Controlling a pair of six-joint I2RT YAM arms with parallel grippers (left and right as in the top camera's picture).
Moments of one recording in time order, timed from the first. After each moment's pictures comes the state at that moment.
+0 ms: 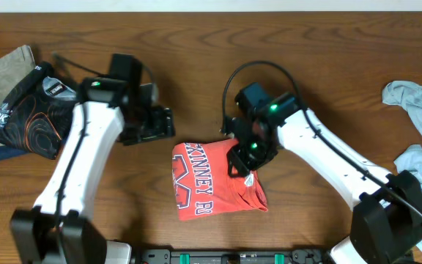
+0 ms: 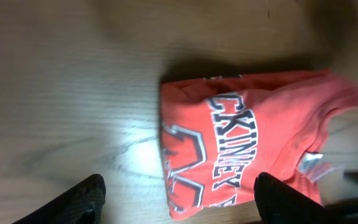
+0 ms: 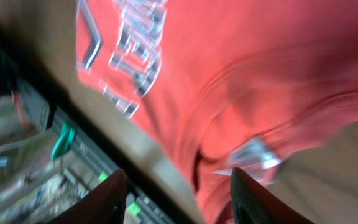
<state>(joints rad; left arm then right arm) -0.17 1.60 1.34 -1.21 0.26 -0.24 0.61 1.72 1.29 -1.15 -0.46 -0.01</state>
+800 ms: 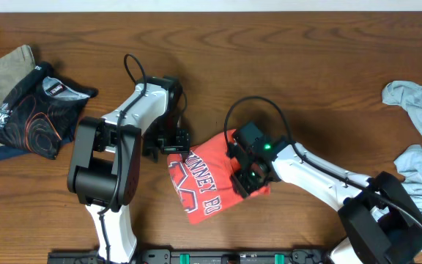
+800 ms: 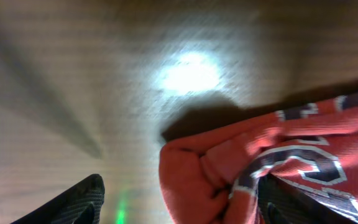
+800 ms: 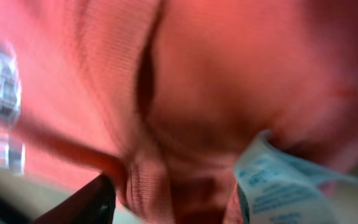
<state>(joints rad) -0.26 2.04 1.33 -1.21 0.14 -0.23 0.68 1.68 0.90 -0.68 -0.23 0.13</state>
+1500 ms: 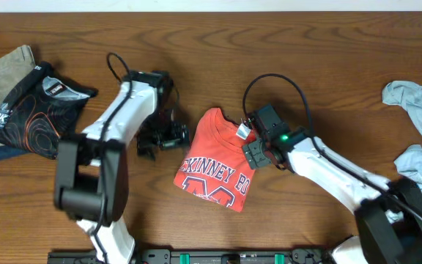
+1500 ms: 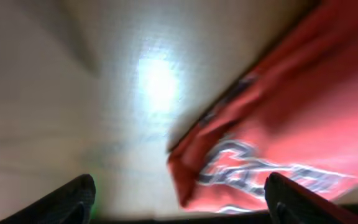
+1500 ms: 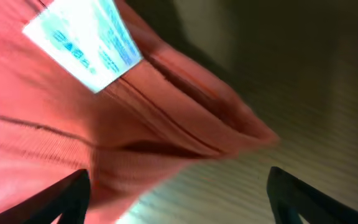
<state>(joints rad) -0.22 1.90 1.36 -1.26 0.24 -0.31 0.56 1.61 0.90 -0.53 0.13 0.12</state>
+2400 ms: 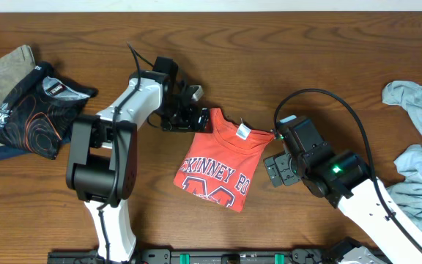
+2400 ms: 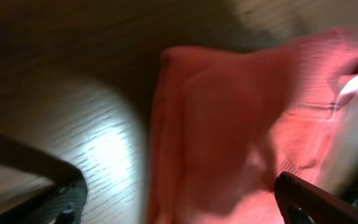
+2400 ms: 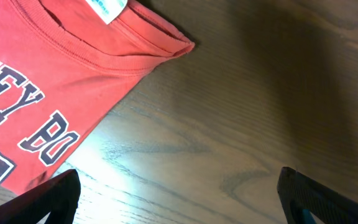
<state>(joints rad) -0.22 2.07 1.39 -0.89 0.59 0.06 0.56 1.17 0.91 -0.92 0.16 0.15</state>
